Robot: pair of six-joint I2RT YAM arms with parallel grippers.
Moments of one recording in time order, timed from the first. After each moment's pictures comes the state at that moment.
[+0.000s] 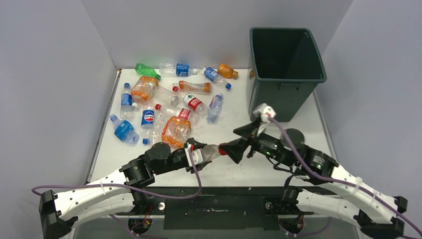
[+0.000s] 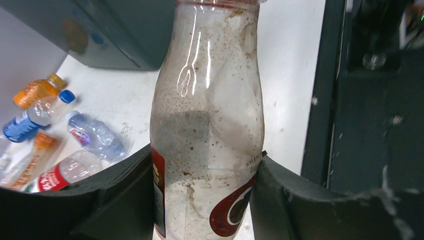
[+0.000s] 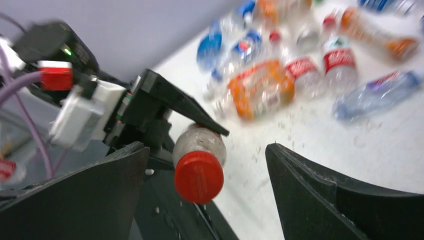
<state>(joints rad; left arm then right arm) -1.08 0.74 0.57 -0.06 0.12 0.37 1.04 0.86 1.05 -0.44 -0.03 0.33</state>
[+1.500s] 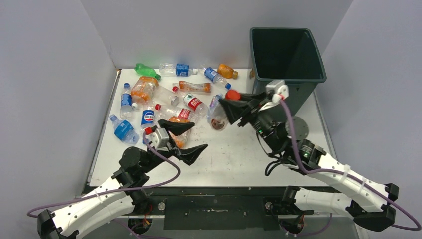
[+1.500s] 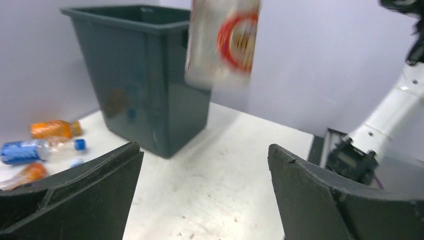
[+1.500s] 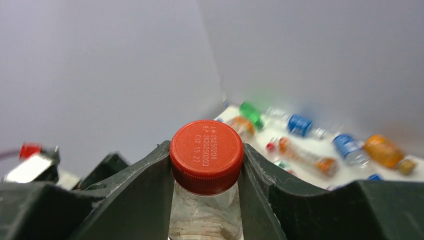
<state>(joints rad) -0.88 0.62 0.45 0.46 0.19 -0.17 1.05 0.94 1.05 0.12 0.26 0.22</state>
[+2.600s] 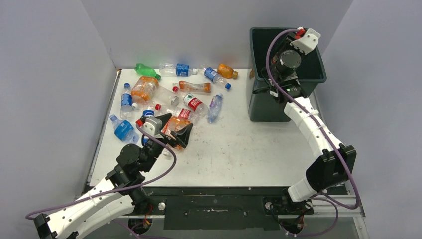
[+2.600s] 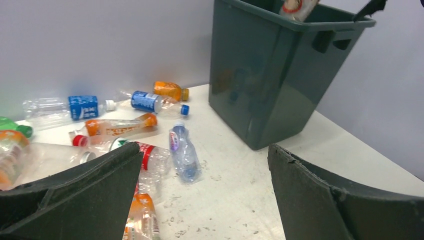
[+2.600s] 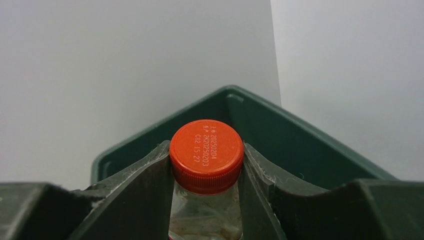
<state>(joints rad) -0.88 0.57 0.54 0.26 -0.31 -0.09 0.34 1.51 1.49 0.35 0.86 0.06</state>
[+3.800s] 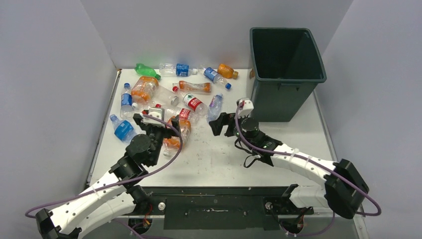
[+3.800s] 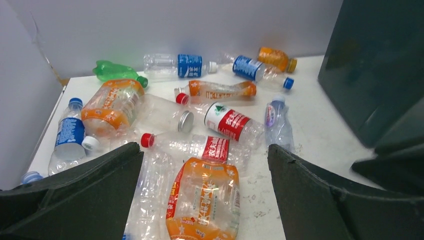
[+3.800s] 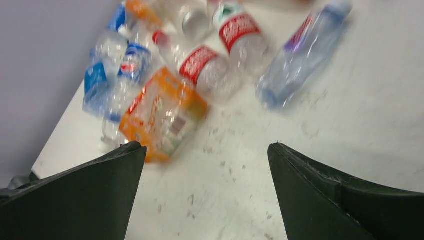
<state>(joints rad) -0.84 0.71 0.63 0.09 -0.71 0.01 0.80 1.21 0.73 0.29 0.22 0.47</state>
